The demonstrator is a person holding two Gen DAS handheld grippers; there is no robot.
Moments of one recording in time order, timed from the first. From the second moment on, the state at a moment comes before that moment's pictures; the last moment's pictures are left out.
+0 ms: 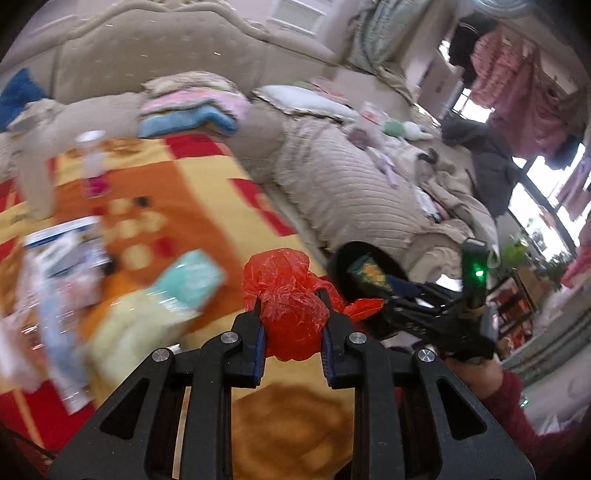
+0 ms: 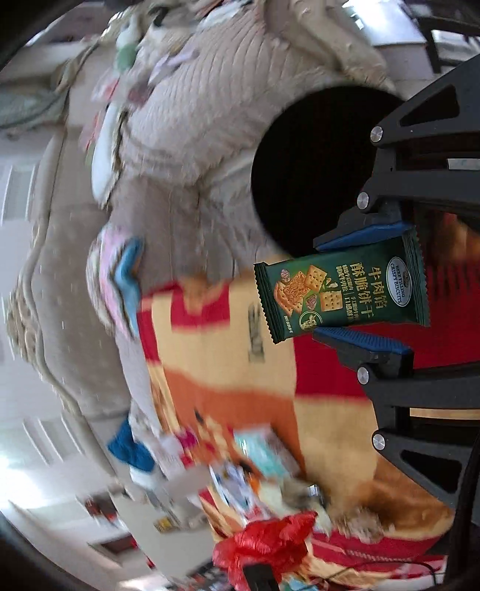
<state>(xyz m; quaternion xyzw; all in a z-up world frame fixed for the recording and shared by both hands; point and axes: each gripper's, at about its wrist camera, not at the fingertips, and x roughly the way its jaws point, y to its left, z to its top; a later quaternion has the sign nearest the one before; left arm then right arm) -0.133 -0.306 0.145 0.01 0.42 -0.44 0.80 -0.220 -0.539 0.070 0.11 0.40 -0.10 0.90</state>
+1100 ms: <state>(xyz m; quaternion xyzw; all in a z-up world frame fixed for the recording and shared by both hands) -0.138 -0.414 0.080 0.02 0.47 -0.40 0.79 -0.242 -0.607 0.054 0.18 0.41 -0.20 0.87</state>
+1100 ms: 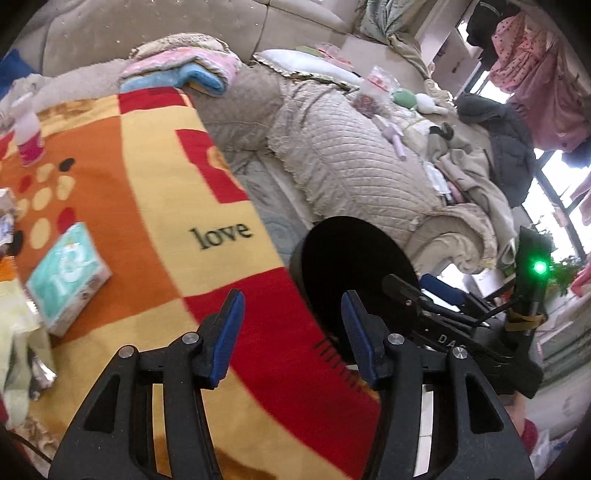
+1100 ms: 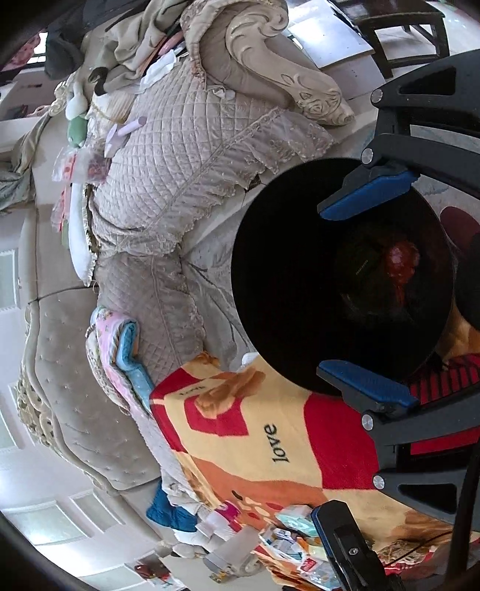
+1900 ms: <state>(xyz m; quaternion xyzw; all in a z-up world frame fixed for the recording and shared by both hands) -0.137 -0.333 0.104 0.06 0.41 -0.31 0.86 -0.206 -0.516 0.075 0.12 0.41 -0.12 0.90</state>
